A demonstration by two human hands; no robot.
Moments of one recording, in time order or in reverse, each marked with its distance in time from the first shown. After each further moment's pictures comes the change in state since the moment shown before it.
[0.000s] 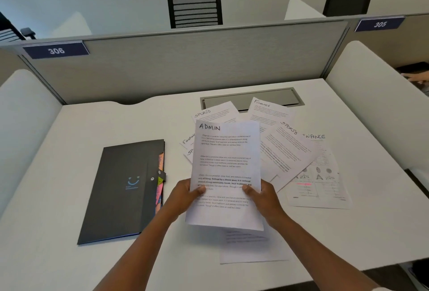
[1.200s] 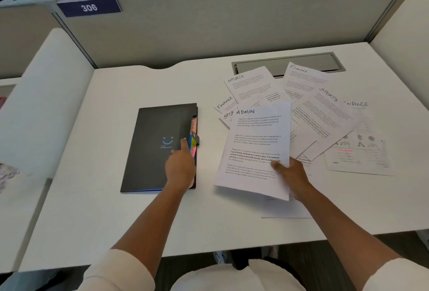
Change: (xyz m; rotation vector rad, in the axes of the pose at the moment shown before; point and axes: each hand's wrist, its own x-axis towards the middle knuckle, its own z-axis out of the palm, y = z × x) left_hand -0.043 -0.054 -0.083 0.925 0.435 -0.207; right_hand -0.018 0.031 0.053 -0.026 0.136 0.203
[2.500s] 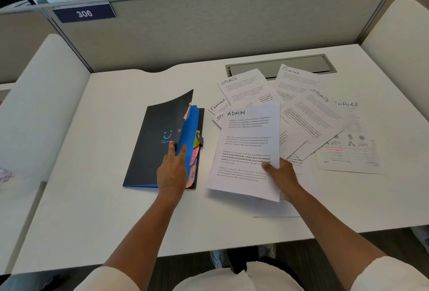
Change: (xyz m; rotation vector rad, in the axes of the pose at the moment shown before) left_hand -0.027 -0.001 0.002 0.109 0.116 0.134; right_hand -0.011 -0.001 0.000 0.006 -0.021 -0.016
